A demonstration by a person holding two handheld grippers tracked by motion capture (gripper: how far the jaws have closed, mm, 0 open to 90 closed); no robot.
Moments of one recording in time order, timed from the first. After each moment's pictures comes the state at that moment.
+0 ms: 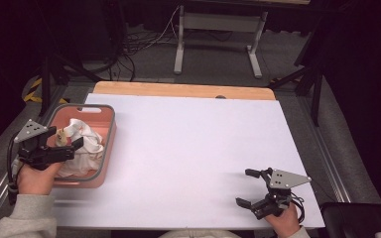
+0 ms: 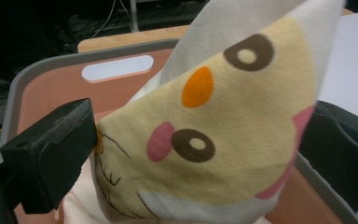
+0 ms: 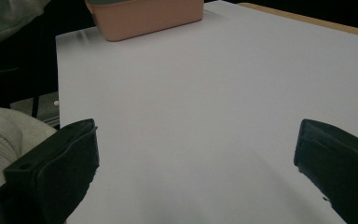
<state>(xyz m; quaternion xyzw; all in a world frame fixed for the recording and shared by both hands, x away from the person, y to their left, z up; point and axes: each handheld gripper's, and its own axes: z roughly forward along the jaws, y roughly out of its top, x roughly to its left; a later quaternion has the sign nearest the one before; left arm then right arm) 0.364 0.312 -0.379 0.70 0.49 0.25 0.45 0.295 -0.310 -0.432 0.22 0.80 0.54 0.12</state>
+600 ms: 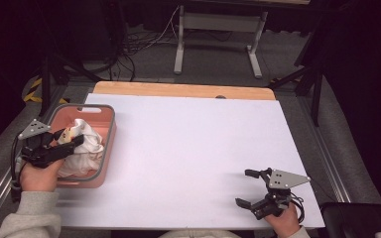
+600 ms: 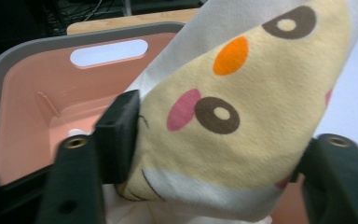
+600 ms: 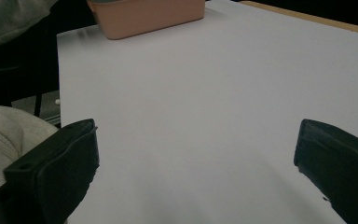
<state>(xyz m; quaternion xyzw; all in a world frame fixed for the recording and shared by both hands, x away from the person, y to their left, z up) 0.369 0.311 -0.383 0.72 0.49 0.23 0.44 0.295 -0.310 -0.432 0.22 0.81 0.54 0.11</state>
